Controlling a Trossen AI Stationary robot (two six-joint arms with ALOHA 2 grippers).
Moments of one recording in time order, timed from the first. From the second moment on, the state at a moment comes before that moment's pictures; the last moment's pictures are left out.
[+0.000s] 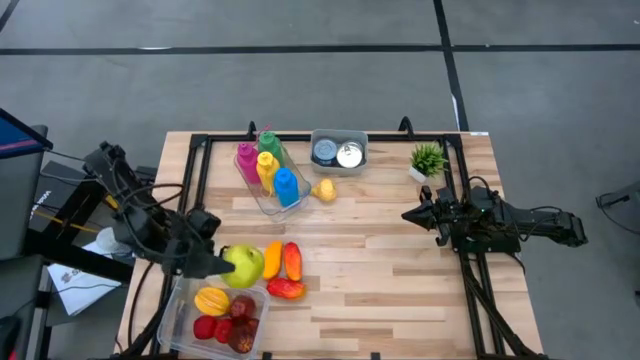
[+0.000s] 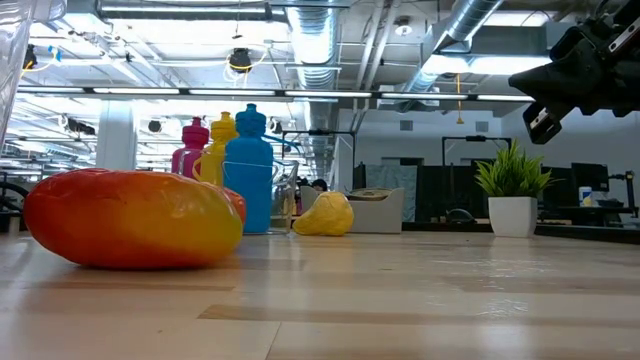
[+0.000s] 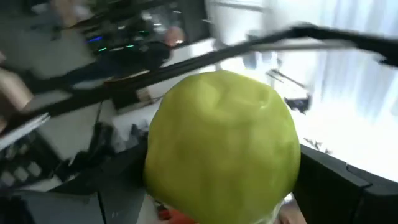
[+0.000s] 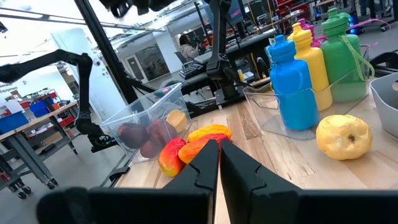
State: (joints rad) left arm -0.82 1.05 1.00 0.43 -0.56 -1.12; right arm -0.11 0.02 0.01 0.04 -0.18 0.39
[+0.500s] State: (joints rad) left arm -0.98 1.09 1.43 -0.28 -0.98 -0.30; right arm -0.11 0.02 0.01 0.04 -0.18 0.39
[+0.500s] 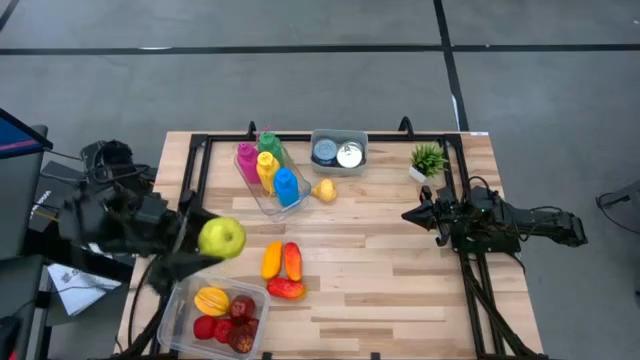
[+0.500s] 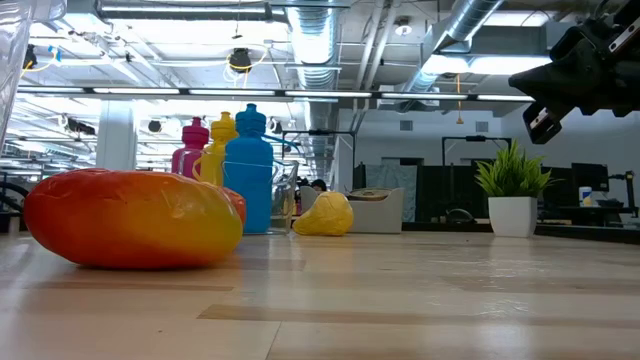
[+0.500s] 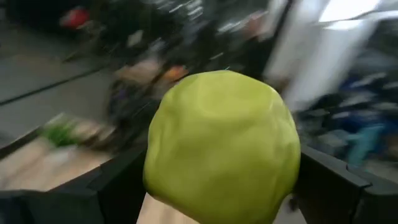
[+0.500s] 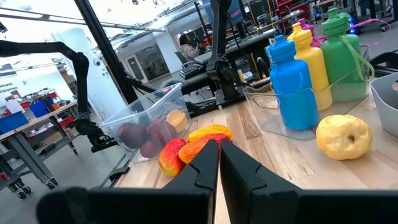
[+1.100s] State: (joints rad) left arm -0.99 1.30 1.44 -1.29 -0.43 -1.56; right arm -0.11 0.02 0.01 0.04 -0.18 0.39
